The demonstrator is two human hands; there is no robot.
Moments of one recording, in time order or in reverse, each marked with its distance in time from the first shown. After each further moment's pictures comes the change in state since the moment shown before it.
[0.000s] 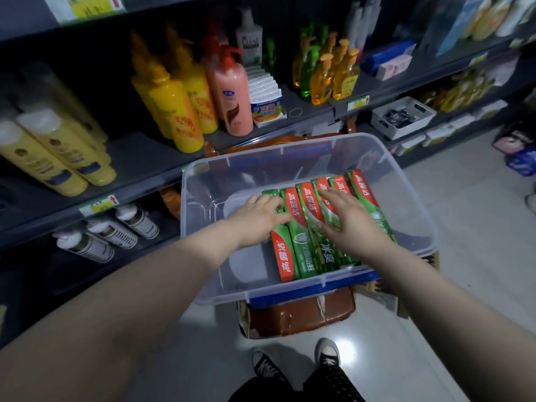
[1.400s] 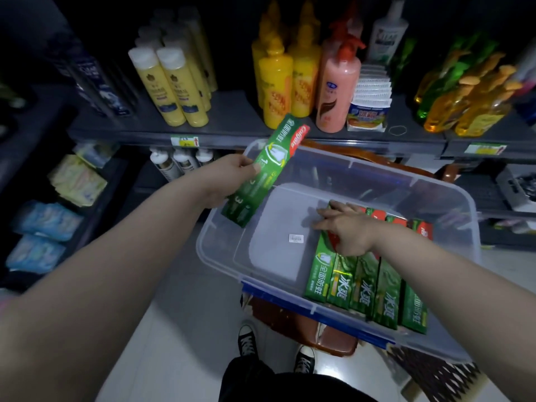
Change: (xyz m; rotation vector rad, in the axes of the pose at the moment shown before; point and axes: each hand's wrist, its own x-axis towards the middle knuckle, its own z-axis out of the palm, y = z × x) left_hand -0.085 -0.016 -0.066 -1.432 0.475 -1.047; right_hand 0.116 -0.012 0.014 -0.662 -0.751 -0.681
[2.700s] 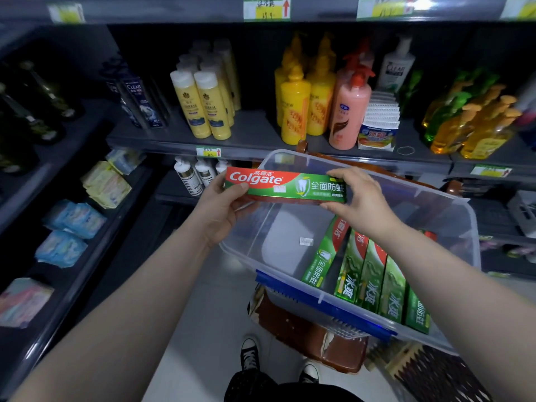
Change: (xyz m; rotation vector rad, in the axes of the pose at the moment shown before) left_hand -0.067 -0.046 0.007 -0.869 0.210 0.196; right_hand -0.024 -0.020 -0.027 0.572 0.975 -0.071
